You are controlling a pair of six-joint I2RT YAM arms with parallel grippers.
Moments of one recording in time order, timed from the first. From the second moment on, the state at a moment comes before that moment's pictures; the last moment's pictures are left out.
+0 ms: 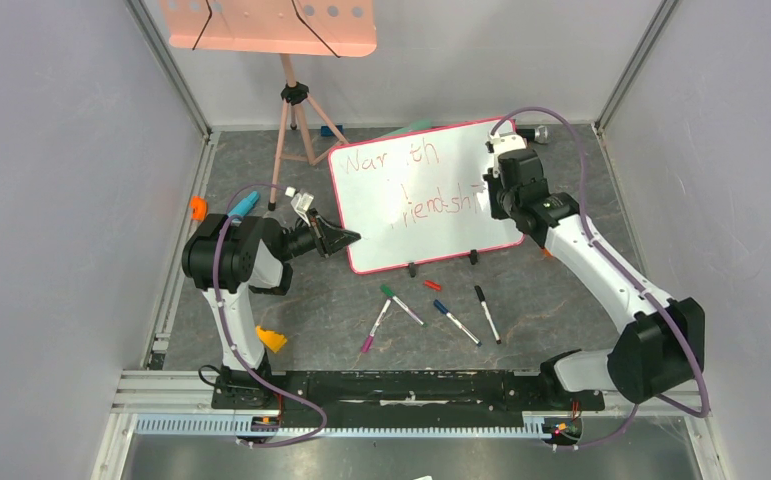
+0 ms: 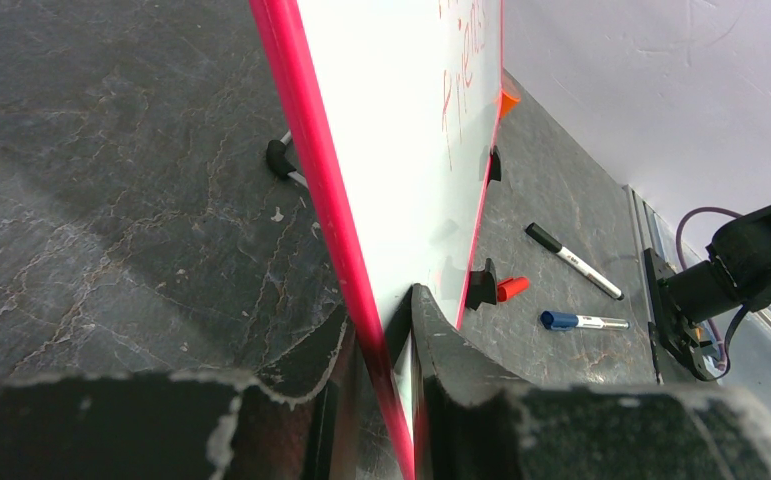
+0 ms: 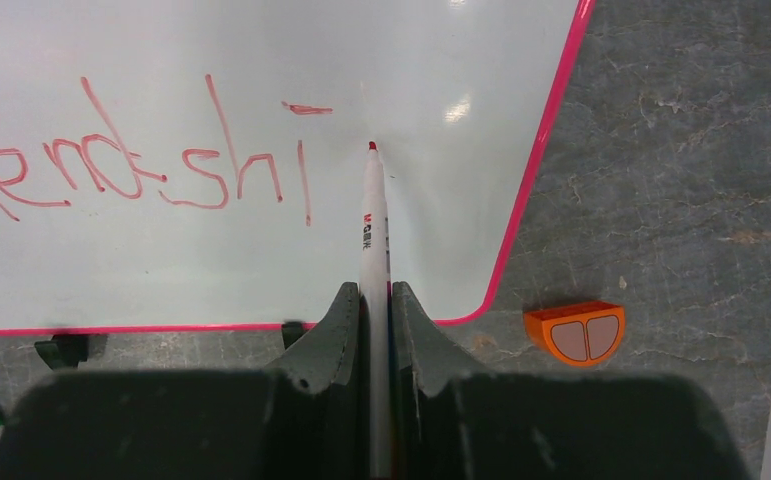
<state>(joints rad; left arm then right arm) -0.09 2.02 0.53 1.52 1.00 -0.60 0.37 1.35 1.13 -0.46 0.25 0.04</state>
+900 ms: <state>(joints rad) -0.09 2.02 0.53 1.52 1.00 -0.60 0.36 1.39 1.13 -0.43 0.23 0.05</state>
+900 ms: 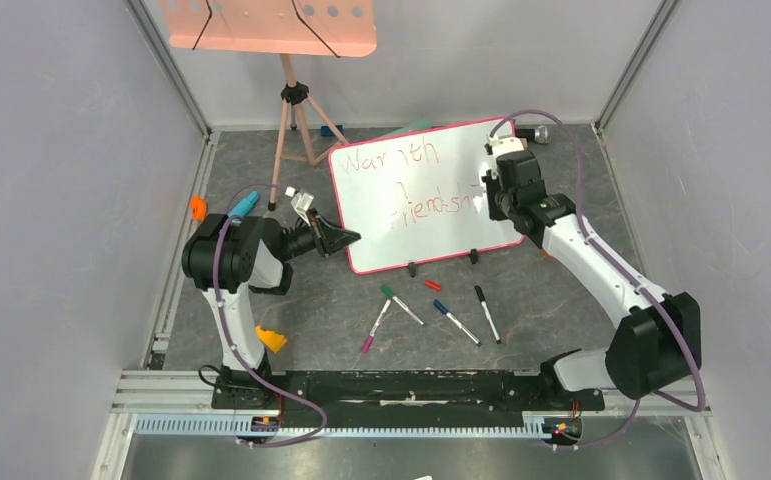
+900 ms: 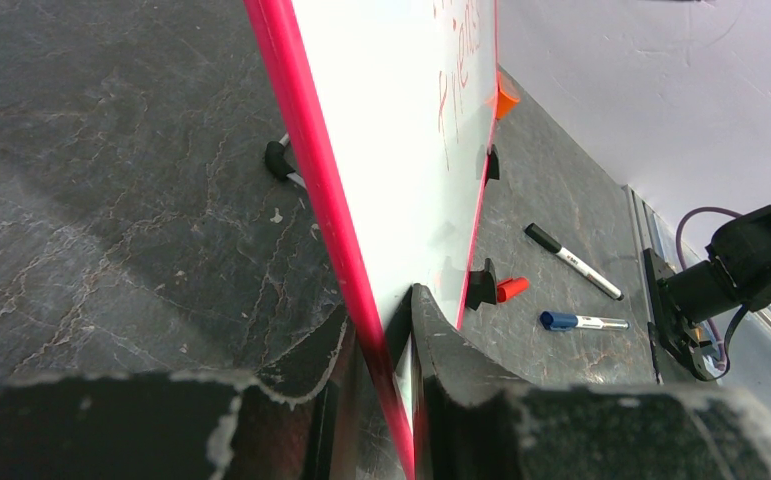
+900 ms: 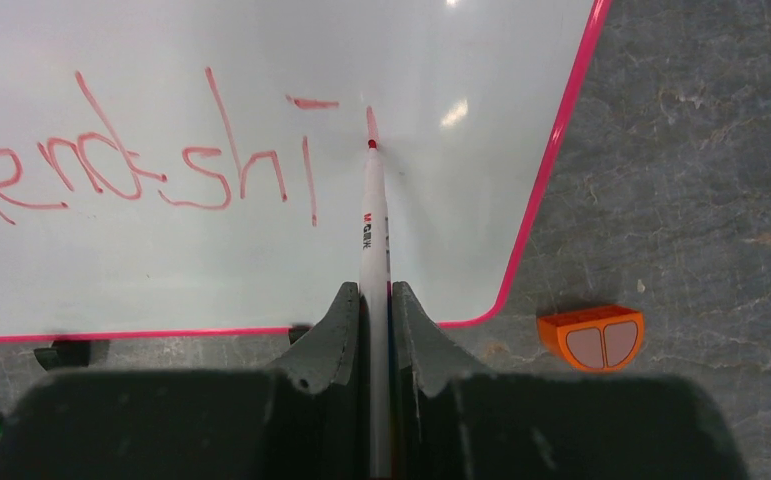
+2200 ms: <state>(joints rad) -0.09 2.02 0.53 1.52 1.00 -0.60 0.34 1.37 1.12 -0.42 0.20 0.07</state>
